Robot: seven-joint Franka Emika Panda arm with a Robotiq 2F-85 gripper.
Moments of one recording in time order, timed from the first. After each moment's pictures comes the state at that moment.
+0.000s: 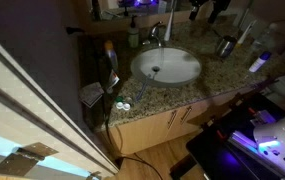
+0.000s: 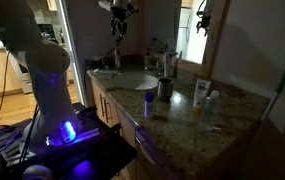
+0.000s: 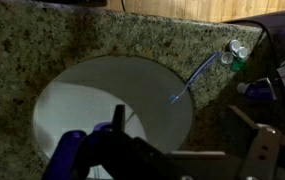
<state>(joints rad) 0.12 -0.31 0.08 -2.19 0.30 1.87 0.22</state>
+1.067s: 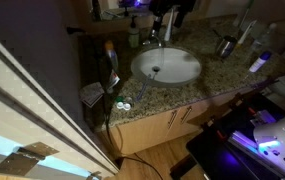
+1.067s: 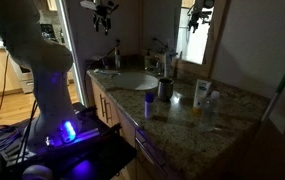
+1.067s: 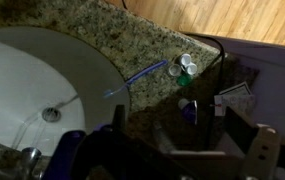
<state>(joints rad) 0.24 -0.19 0.30 -2.03 0.23 1.95 0.30</state>
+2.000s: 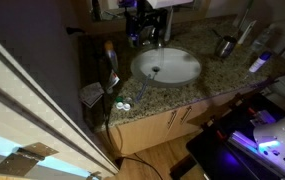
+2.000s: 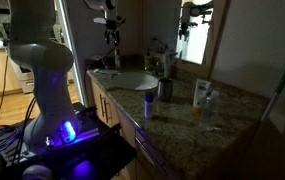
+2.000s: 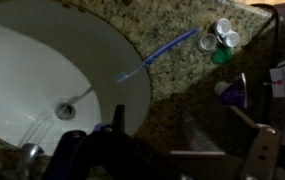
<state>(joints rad) 0.28 0.20 0.30 -1.77 0.01 1.98 0.48</state>
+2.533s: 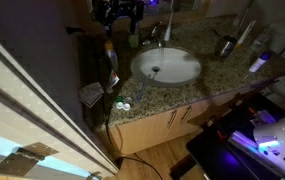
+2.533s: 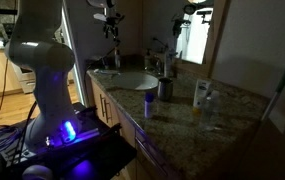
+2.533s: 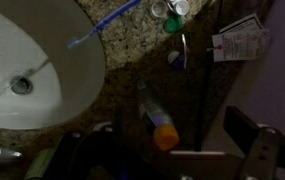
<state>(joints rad) 0.35 0.35 0.29 -1.52 0.02 1.98 0.49</state>
